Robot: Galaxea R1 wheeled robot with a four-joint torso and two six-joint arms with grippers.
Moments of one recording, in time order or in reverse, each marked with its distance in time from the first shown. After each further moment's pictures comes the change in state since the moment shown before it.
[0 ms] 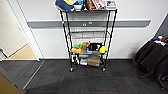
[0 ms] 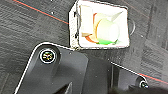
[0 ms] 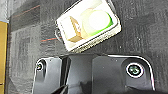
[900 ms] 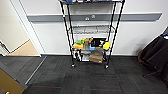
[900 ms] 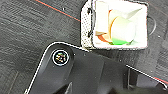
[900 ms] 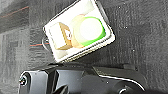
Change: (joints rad) left arm -0.015 0.000 -0.039 -0.003 0.011 0.000; right arm 0.094 -0.003 -0.057 0.029 -0.053 0.011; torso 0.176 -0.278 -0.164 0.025
